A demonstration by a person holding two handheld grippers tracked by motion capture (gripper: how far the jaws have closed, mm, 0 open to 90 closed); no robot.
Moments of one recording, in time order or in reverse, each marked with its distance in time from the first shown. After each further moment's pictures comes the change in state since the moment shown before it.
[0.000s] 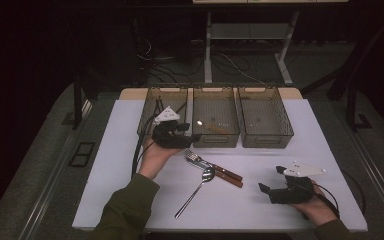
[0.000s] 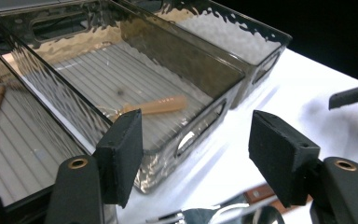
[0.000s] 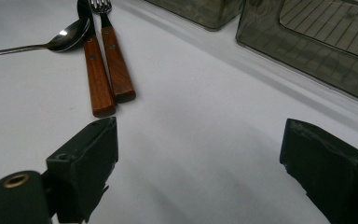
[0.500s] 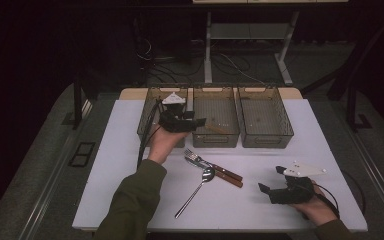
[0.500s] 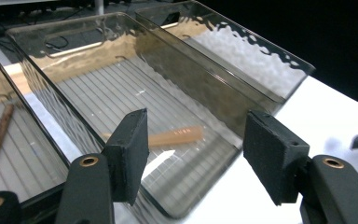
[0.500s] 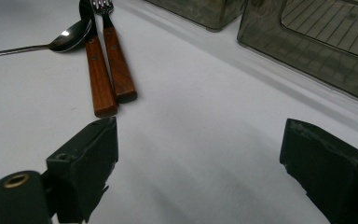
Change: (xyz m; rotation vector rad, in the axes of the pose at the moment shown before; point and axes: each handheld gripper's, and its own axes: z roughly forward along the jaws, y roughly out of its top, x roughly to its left) left arm 0.018 0.030 0.024 -0.009 0.017 -0.068; right arm 0.000 0.000 0.000 -0.003 0.006 -0.003
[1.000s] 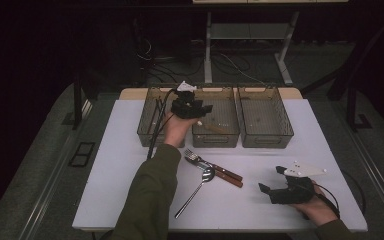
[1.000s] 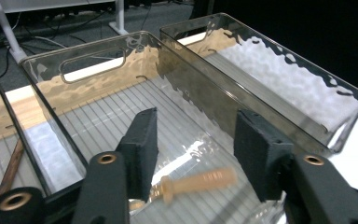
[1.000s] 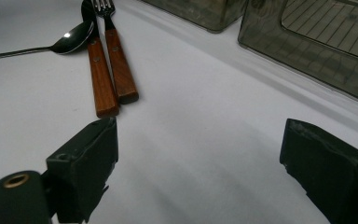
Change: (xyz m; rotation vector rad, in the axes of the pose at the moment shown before) left arm 0.015 0.030 0.047 -0.003 0.079 -0.009; right arm 0.000 0.000 -0.001 -0.006 0.007 0.002
